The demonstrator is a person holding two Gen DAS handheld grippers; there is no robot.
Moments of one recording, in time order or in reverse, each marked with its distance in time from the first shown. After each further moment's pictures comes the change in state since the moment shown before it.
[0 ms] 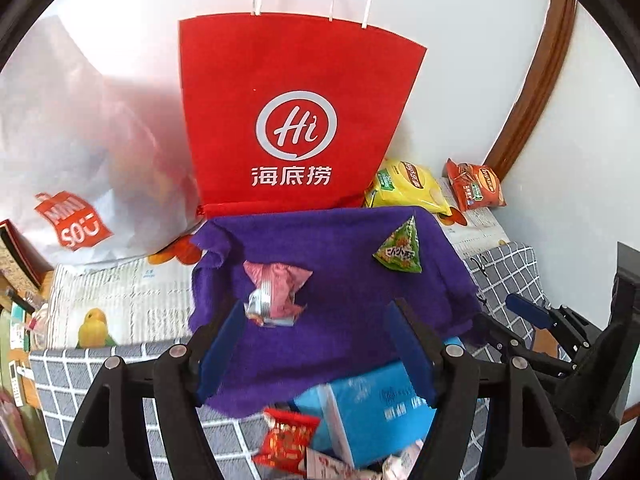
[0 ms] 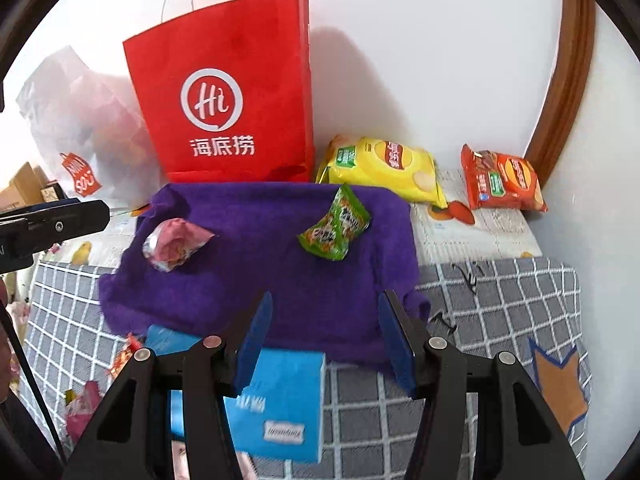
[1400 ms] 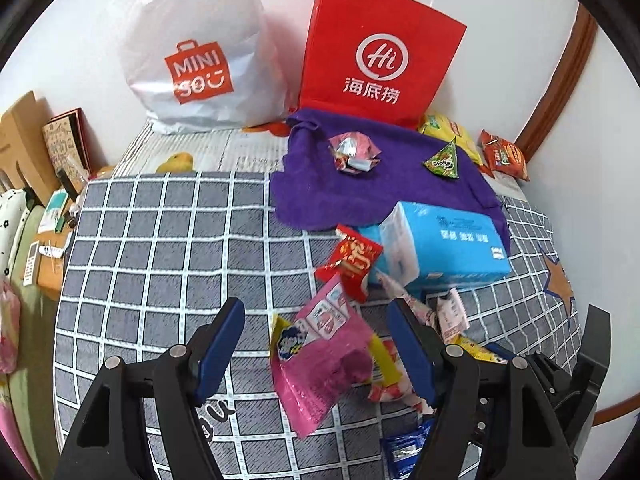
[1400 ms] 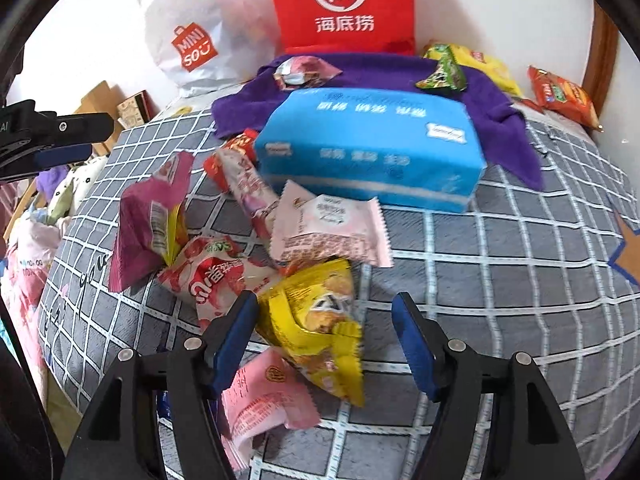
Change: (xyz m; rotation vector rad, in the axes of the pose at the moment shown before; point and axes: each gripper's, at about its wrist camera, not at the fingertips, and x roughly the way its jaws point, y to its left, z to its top) left arm -0.069 0.050 -0.165 -0.176 0.039 0.102; right arm -0.034 0.067 -0.183 -0.100 0.125 0.224
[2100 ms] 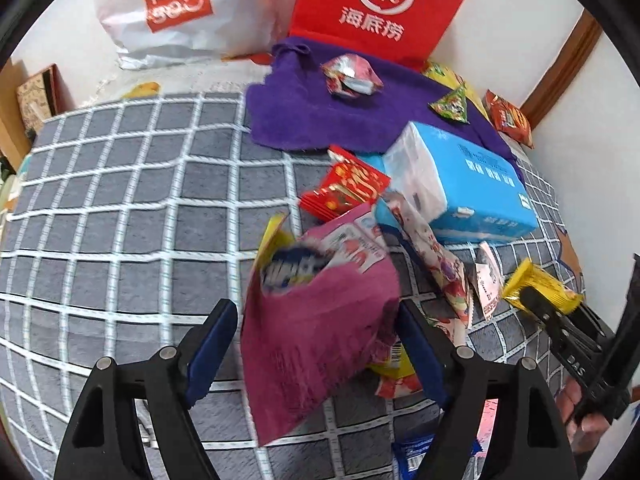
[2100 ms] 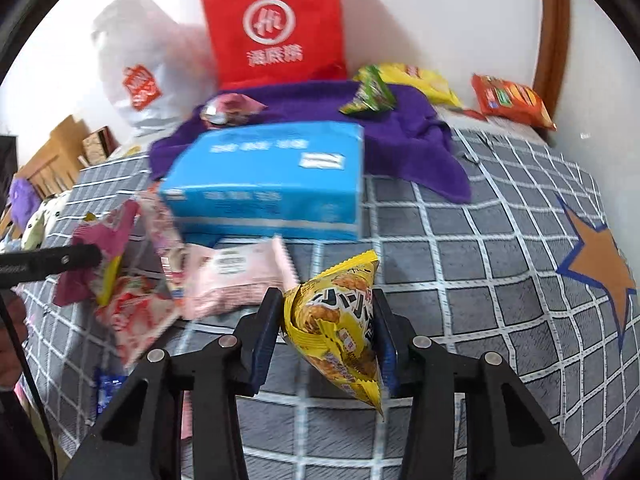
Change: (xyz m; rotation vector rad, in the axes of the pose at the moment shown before) left arm 0.072 -0.006 -0.038 -0.017 0.129 -0.070; right arm -0.009 -0.067 0.003 0.082 -0.097 -0.112
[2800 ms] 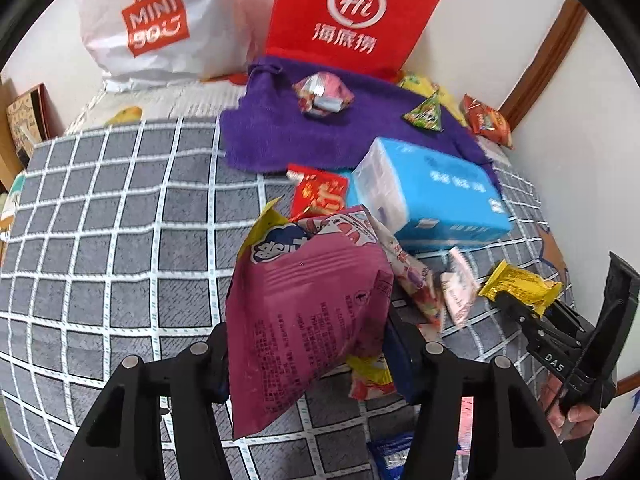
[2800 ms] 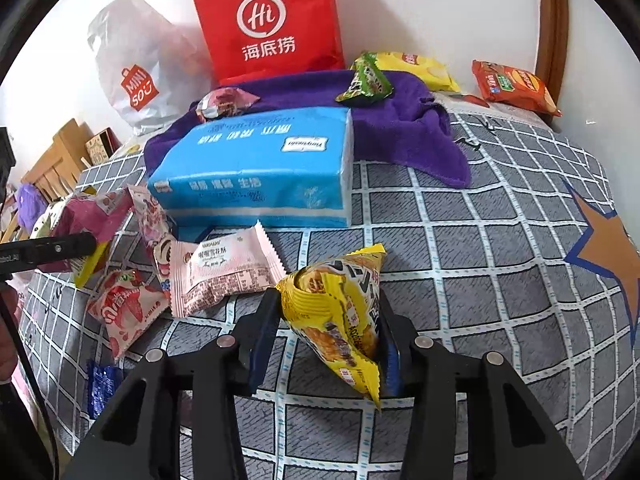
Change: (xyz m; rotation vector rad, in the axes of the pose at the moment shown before) left arm -0.024 -0.015 0.004 0.048 -0.054 -0.030; right arm 0.004 -0.012 -0.003 0.013 0.007 0.036
